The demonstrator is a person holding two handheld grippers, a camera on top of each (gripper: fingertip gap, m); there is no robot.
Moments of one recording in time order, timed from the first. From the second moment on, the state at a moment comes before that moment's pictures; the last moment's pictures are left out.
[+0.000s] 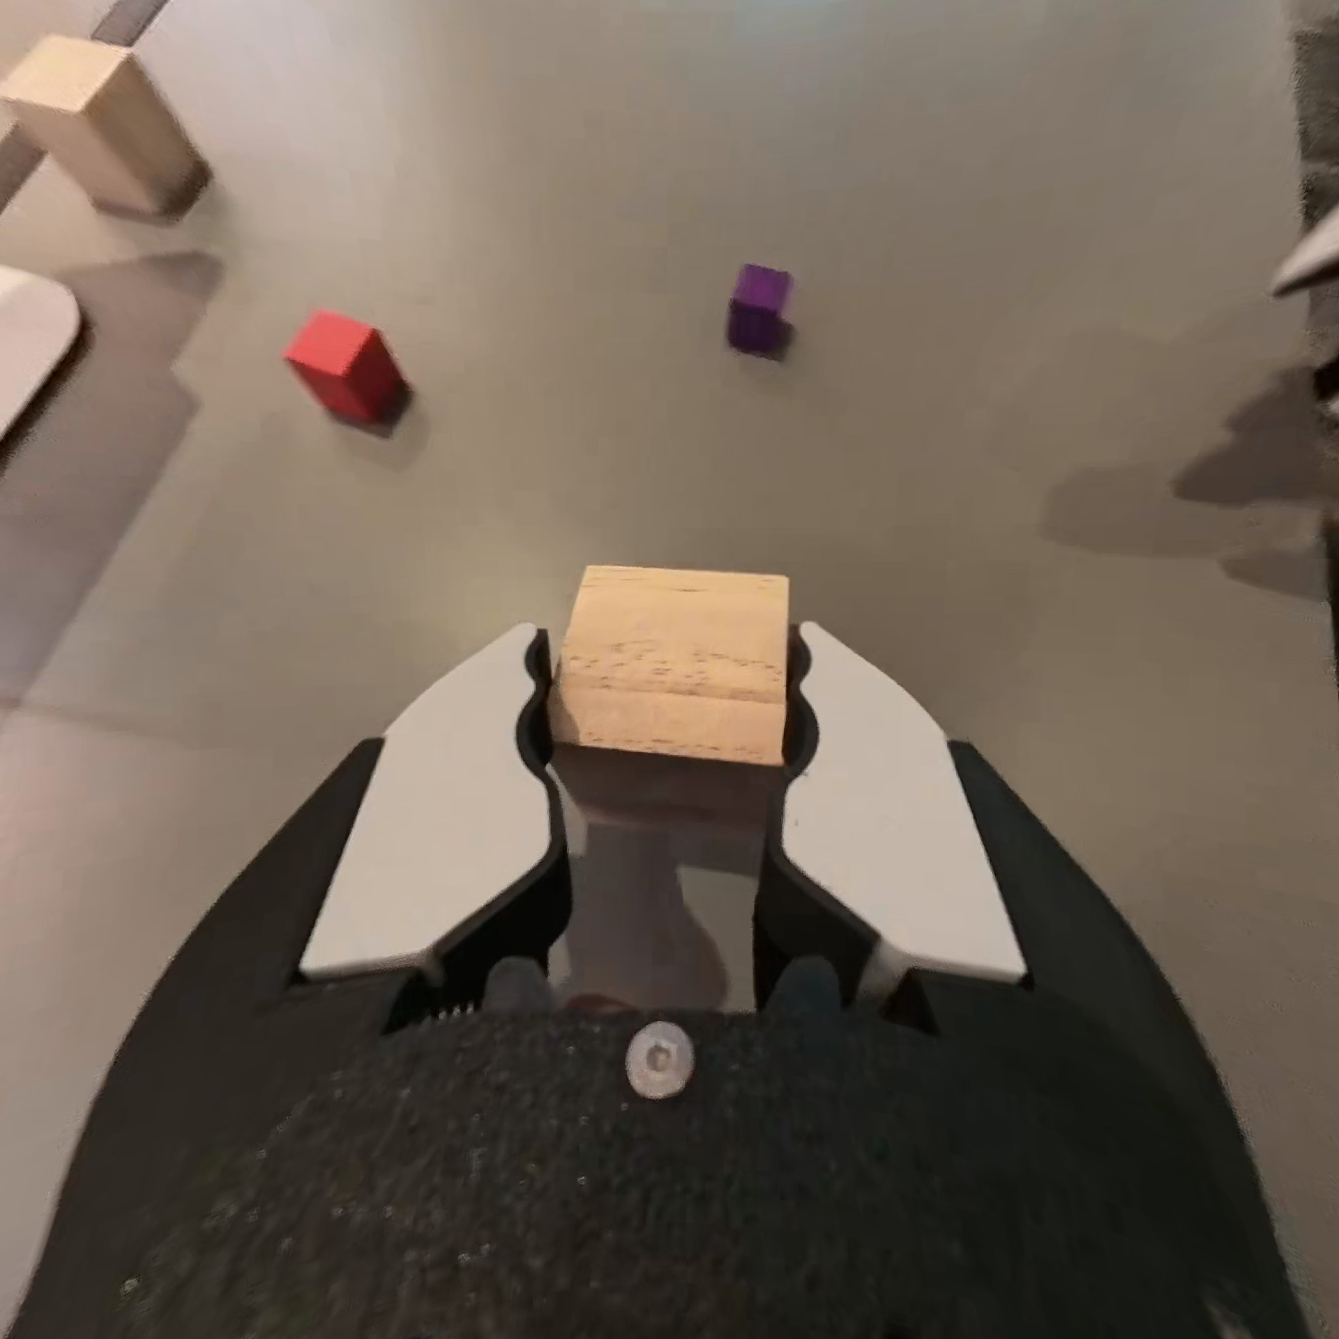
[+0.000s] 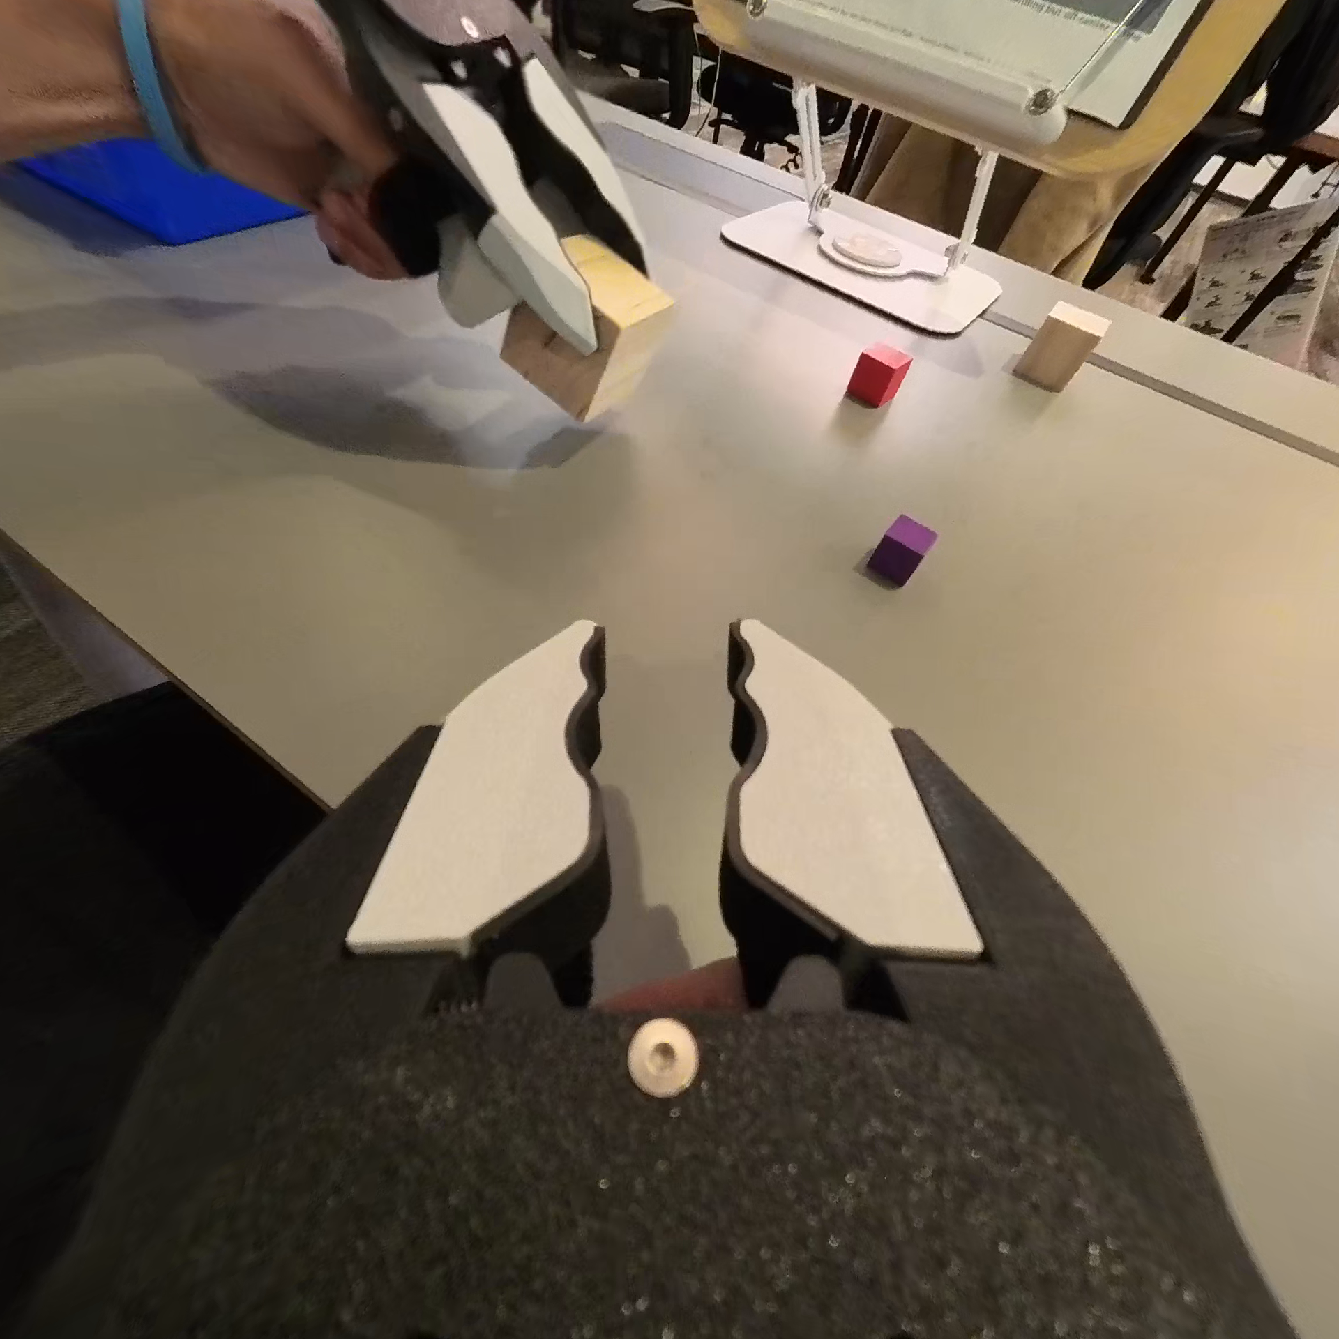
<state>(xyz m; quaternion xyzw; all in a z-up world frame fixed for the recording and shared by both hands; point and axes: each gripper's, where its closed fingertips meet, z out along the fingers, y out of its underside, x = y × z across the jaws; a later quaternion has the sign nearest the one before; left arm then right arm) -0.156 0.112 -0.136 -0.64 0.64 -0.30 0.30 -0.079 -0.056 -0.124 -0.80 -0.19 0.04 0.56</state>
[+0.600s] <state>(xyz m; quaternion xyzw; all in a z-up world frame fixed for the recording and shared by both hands) -0.199 0.074 -0.097 -0.68 0.46 -0.37 0.43 -0.064 -0.040 -0.137 -0.84 -0.13 0.07 0.53</state>
